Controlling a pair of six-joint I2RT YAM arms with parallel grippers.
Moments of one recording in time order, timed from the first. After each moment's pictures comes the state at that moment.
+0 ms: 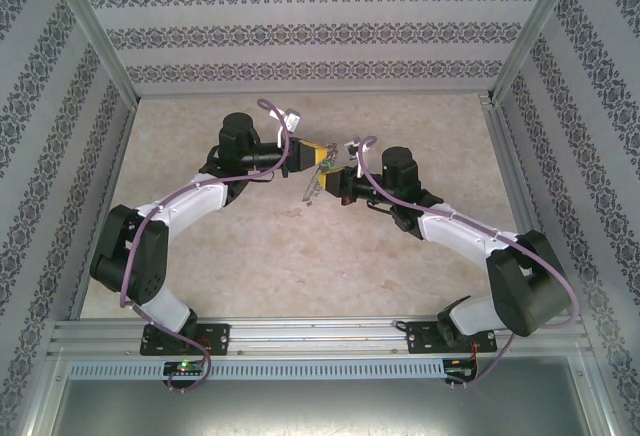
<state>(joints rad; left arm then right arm) -0.38 1.61 1.06 0.44 0.98 -0.49 0.50 1.41 0.75 0.39 -0.66 0.48</state>
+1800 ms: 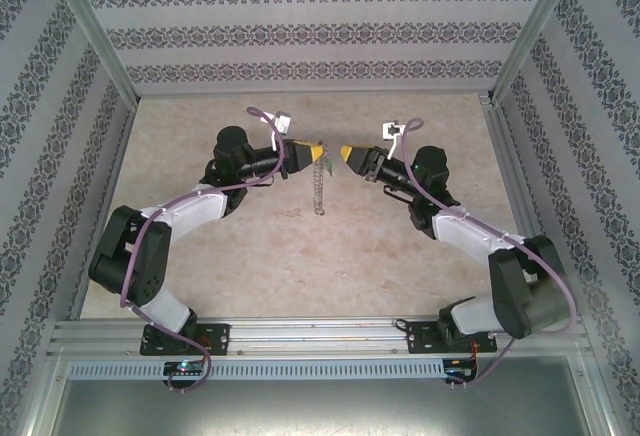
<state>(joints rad) -0.38 1.60 0.93 0.71 0.86 -0.66 0.33 1.41 0.68 0.78 -0.68 0.84</state>
